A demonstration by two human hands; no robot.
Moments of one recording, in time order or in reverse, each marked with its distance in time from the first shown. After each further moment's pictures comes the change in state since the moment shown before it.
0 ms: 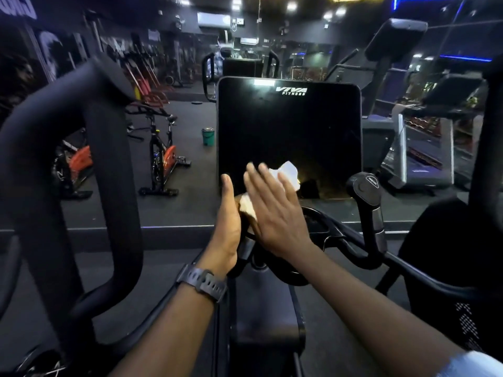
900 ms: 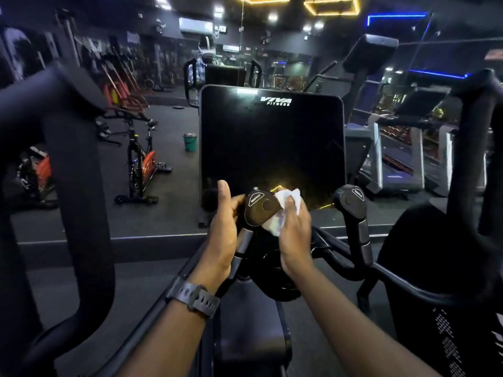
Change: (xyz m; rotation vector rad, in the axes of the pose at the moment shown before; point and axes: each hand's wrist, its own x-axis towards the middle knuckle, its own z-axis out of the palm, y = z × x) left_hand 0.027 -0.007 0.010 0.071 -0.016 0.132; right_hand -0.007 0.021 0.013 1.386 0.308 1.096
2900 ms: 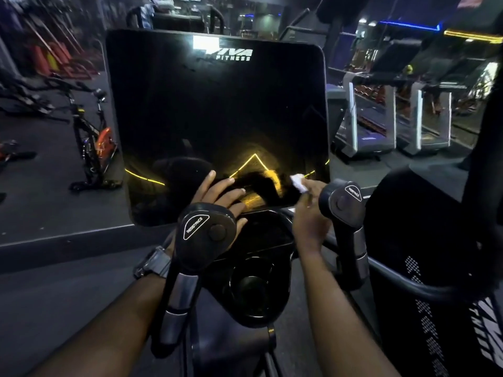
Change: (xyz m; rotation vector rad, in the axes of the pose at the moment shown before) left_hand 0.153 -0.125 0.001 1.324 -0.104 1.182; right_hand 0.106 0.063 -0.080 -1.182 0.399 -0.371
